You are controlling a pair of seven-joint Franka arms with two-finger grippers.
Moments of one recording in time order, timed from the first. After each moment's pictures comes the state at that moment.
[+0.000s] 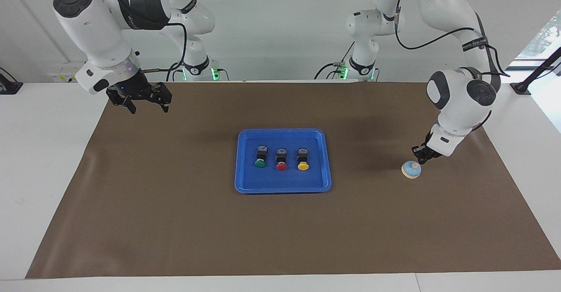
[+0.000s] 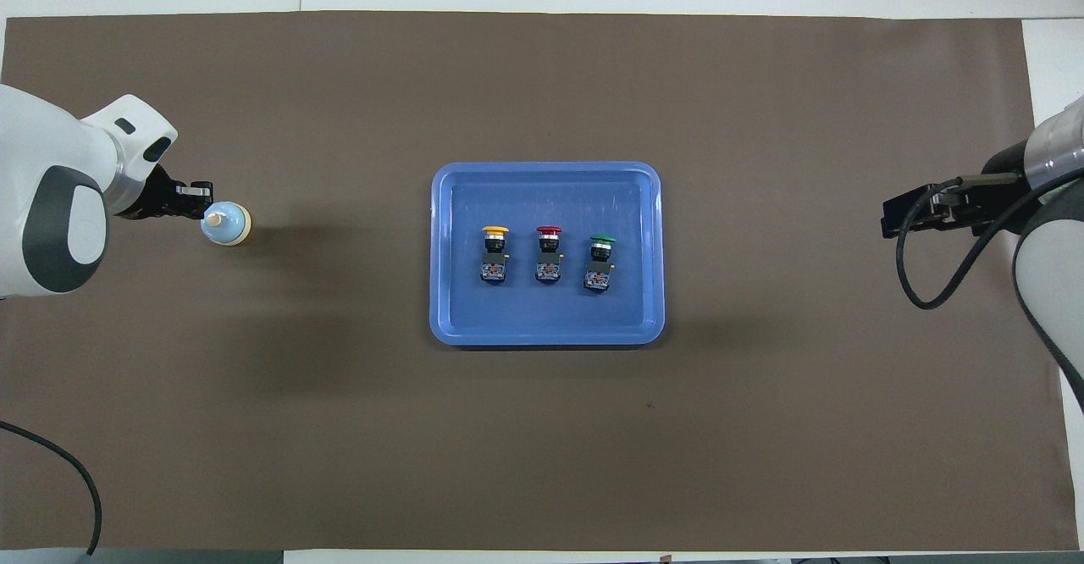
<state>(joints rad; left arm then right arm) 0.03 0.26 -0.03 -1.90 0.04 2.17 -0.04 0.06 0.00 -0.05 -1.71 0.02 1.64 0.01</state>
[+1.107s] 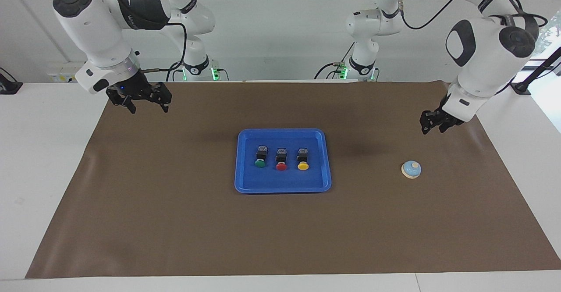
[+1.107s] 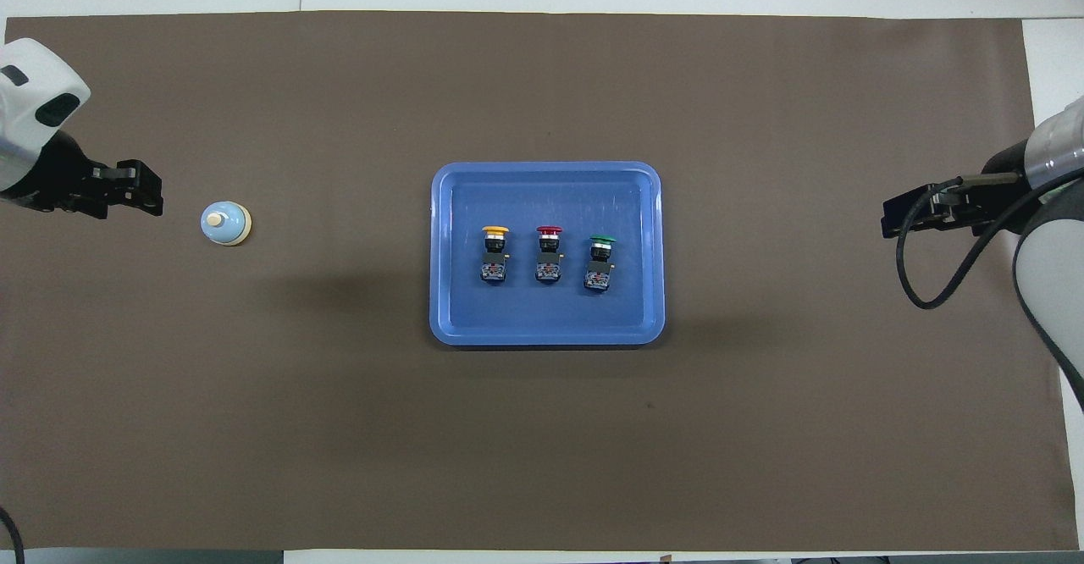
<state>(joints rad) 0.01 0.09 -0.04 -1.66 0.04 1.67 -0.03 0.06 0.00 -0.05 -1.71 0.02 1.64 0.01</state>
